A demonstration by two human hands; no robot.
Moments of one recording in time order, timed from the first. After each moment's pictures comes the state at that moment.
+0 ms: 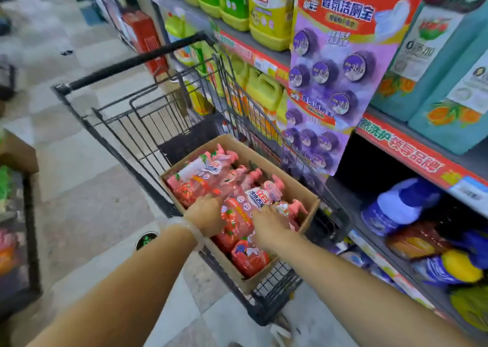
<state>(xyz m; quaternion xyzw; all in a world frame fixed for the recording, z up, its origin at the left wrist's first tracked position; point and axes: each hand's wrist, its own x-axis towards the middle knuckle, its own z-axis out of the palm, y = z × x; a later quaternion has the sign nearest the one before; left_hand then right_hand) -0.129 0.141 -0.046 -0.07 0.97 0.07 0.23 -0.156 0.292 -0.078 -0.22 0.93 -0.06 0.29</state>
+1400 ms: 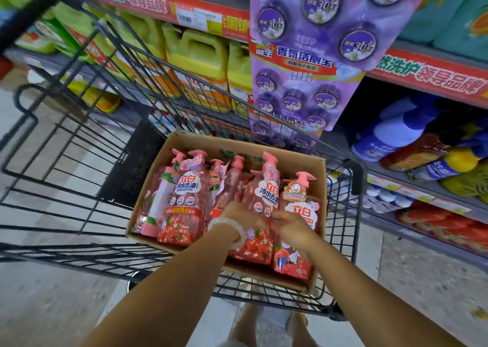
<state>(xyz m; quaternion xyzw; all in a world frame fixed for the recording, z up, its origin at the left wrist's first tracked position) -0.245 0.111 -0.168 -0.18 0.78 0.39 0.45 -0.178 0.235 -0.157 0.34 0.70 -0.57 0.27</state>
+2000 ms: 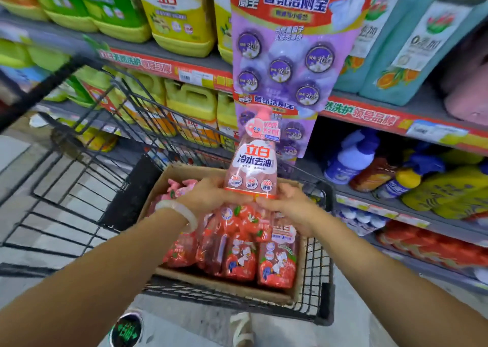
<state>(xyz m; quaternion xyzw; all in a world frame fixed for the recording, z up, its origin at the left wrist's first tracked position) -0.274 0.083 -0.031 0.04 0.71 0.56 0.43 -0.193 0.259 -0.034 0.24 0.67 -0.68 0.19</state>
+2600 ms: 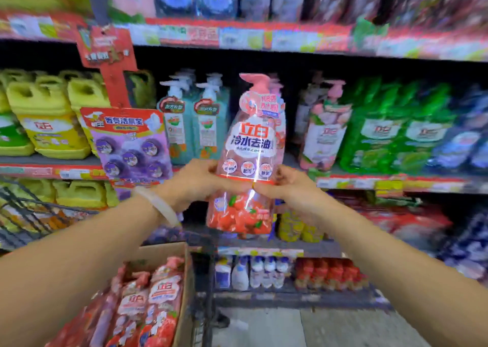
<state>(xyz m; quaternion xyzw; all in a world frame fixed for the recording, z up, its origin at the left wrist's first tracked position) -0.103 0.309 0.176 0.31 0.73 0.53 0.30 0.021 0.460 0.161 0.17 0.73 -0.66 -0.09</state>
